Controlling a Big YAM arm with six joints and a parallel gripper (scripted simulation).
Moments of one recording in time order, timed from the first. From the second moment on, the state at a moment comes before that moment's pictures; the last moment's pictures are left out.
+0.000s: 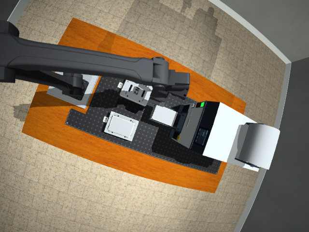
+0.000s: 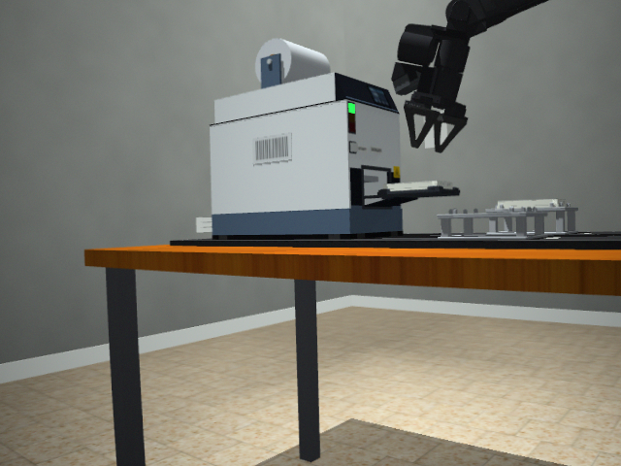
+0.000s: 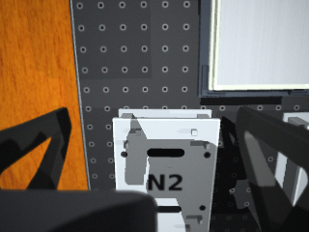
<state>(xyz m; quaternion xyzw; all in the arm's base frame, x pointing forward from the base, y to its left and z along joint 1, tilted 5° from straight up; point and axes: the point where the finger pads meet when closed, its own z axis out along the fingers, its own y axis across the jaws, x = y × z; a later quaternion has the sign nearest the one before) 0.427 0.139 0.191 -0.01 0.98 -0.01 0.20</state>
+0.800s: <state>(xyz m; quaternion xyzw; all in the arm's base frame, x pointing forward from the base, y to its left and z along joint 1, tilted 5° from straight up) 0.484 0.061 0.201 0.00 0.98 0.00 0.21</state>
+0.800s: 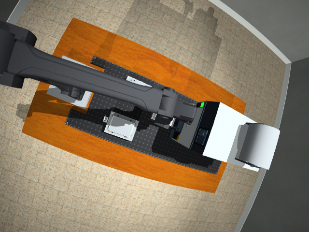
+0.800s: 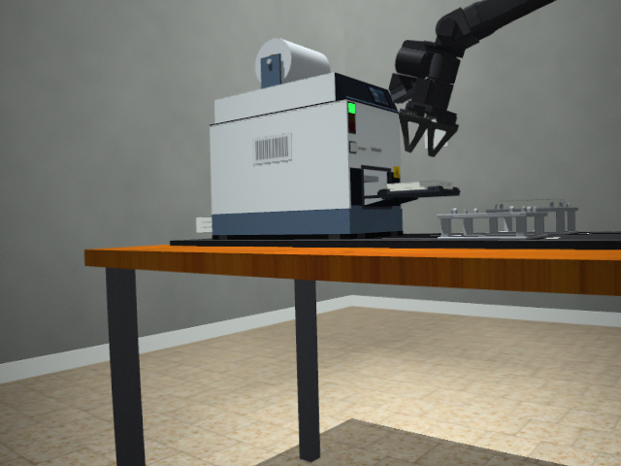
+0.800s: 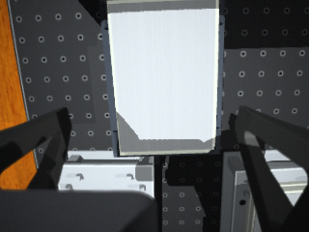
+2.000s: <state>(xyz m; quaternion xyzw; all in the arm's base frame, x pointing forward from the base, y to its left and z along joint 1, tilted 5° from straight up) 0.501 0.051 0.172 -0.01 0.98 0.00 0.21</state>
